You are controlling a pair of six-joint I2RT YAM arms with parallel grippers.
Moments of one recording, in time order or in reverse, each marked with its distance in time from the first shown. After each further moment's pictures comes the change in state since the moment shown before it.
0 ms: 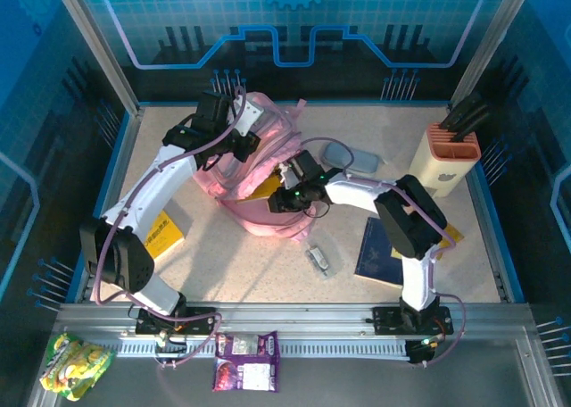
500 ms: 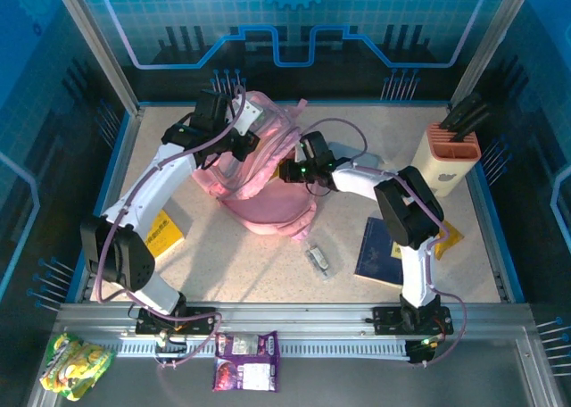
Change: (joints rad) left arm 0.018 0.011 0.013 -0.011 0.032 0.035; right arm -0.121 0.060 0.066 0.248 0.176 0.037
